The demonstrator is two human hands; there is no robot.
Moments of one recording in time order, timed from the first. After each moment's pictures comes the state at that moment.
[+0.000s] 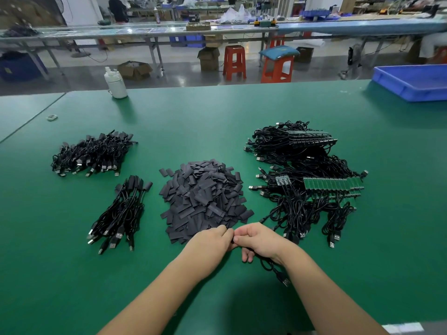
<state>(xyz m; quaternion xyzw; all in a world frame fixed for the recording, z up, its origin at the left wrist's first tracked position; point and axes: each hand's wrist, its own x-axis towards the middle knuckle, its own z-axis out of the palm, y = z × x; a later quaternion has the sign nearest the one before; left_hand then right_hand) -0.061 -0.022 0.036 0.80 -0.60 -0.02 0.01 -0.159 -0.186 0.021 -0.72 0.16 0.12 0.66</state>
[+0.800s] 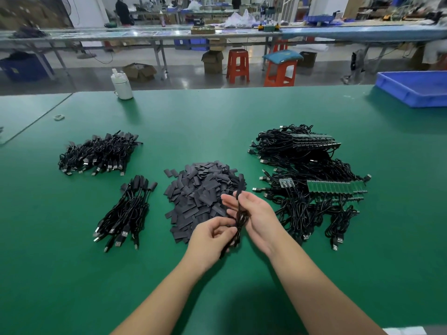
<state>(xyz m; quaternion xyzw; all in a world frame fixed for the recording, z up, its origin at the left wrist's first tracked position) -0.082 -0.020 0.070 0.69 -0.22 -0.31 0.61 -0.126 -0.155 0.082 -0.44 0.21 -0.16 0.86</state>
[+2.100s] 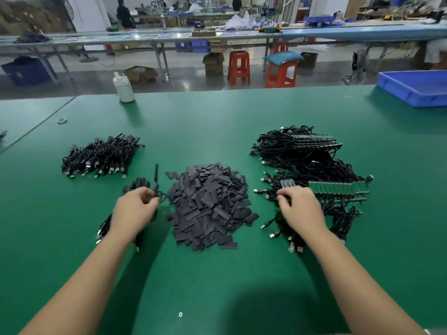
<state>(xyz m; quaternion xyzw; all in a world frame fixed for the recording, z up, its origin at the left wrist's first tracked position) 0.064 0.058 0.098 0.94 -0.17 0.01 0.29 -0.171 -0.238 0.089 -0.90 0.35 -0.16 0.19</state>
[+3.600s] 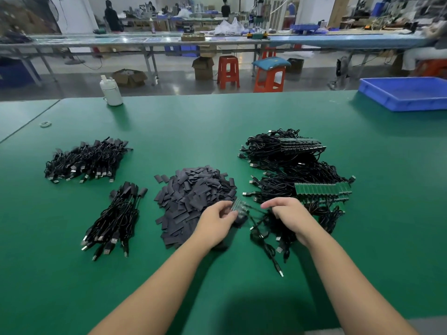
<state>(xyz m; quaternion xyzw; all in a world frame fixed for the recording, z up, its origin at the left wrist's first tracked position) -0.057 -0.075 0.075 0.80 -0.27 -0.26 0.48 -0.185 -0.243 0.093 -0.76 0.39 -0.07 0.52</state>
